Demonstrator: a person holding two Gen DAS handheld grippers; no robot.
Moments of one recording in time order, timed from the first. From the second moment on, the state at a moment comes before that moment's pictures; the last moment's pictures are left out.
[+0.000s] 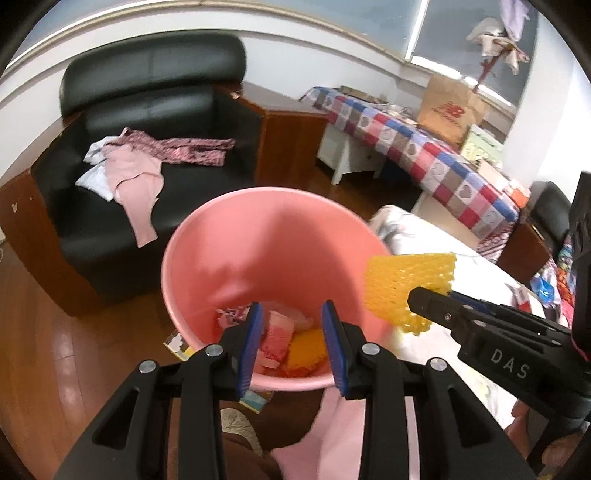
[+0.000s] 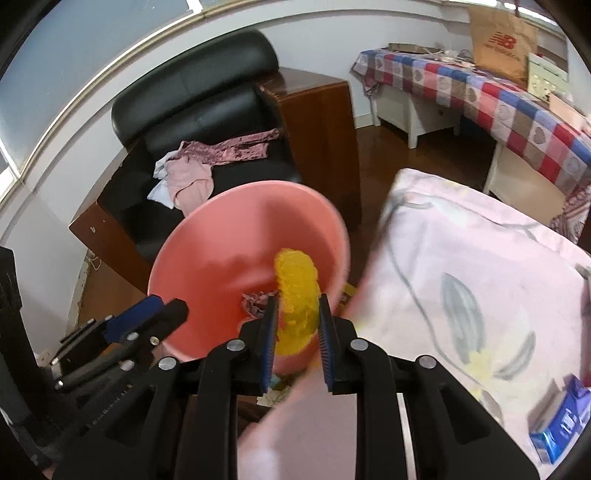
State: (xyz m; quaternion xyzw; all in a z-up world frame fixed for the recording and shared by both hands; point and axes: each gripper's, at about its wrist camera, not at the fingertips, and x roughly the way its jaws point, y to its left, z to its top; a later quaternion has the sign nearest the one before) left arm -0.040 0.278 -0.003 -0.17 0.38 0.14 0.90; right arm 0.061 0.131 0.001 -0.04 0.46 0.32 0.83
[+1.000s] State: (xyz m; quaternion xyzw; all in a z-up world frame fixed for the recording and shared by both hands) left arm -0.009 0.066 -0.014 -0.11 0.44 -0.10 0.89; right arm 0.032 -0.173 -0.009 0.01 0.47 0.15 0.87
